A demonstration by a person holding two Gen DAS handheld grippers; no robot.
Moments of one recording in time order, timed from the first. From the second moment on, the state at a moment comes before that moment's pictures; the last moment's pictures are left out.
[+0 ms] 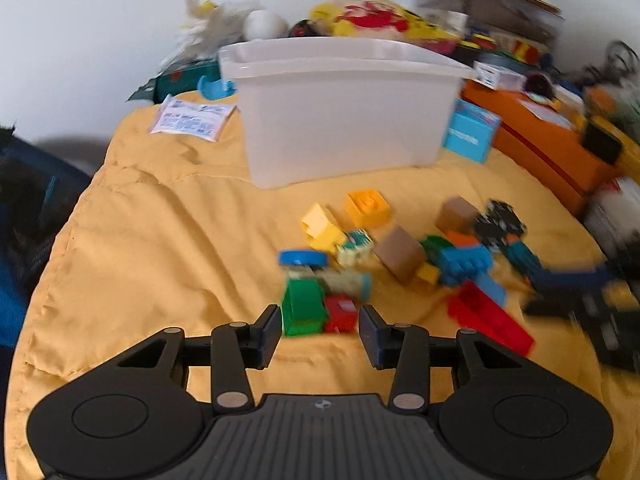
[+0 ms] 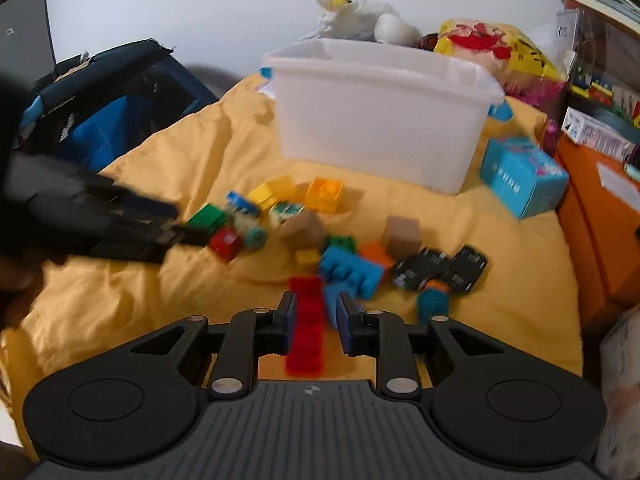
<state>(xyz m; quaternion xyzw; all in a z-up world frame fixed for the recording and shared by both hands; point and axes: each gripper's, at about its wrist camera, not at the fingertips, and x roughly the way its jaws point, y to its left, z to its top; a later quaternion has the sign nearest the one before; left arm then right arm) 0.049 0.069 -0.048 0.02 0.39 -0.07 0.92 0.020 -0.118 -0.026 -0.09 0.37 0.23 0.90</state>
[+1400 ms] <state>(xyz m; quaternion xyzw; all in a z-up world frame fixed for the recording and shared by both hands) -0.029 0.029 -0.055 0.01 0.45 -0.18 0.88 0.046 -0.135 -0.046 -0.10 0.38 0.19 0.90</state>
